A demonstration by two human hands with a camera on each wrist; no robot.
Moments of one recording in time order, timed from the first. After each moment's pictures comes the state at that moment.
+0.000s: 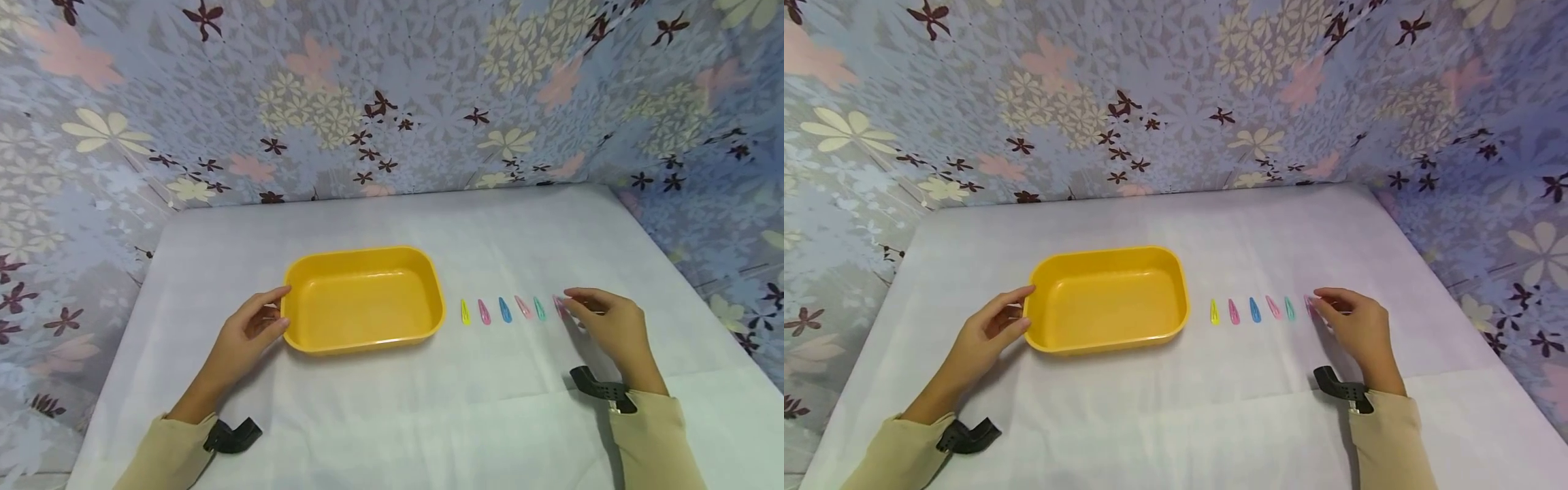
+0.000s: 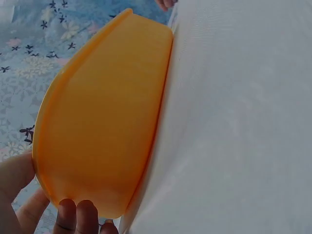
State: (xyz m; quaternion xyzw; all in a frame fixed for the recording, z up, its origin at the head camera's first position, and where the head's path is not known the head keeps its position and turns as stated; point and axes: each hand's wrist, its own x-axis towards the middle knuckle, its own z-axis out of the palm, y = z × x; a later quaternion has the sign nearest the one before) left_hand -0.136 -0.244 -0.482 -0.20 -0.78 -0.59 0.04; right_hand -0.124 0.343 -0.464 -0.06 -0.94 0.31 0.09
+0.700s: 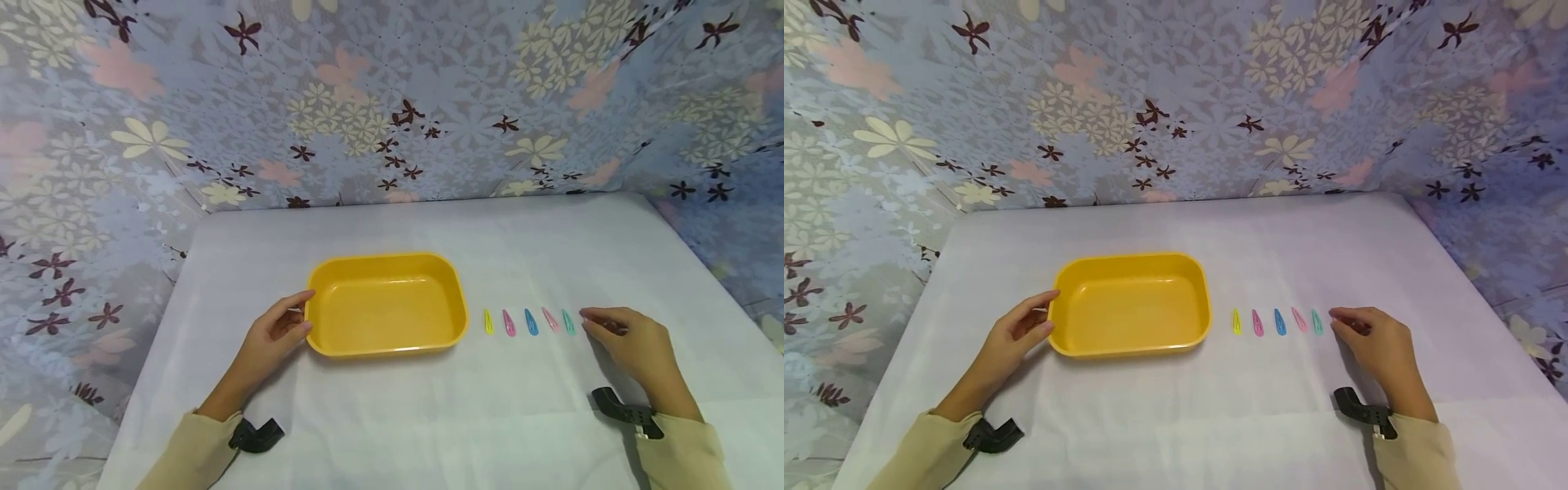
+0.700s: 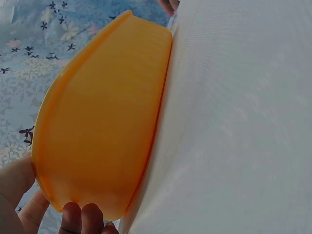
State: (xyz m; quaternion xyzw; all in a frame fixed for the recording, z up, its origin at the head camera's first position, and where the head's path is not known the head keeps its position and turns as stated) left_hand -0.137 -0.247 -0.489 -0.18 -0.76 -0.62 0.01; right_hand -0.128 0.329 -0.472 -0.03 -0.96 0.25 0.07
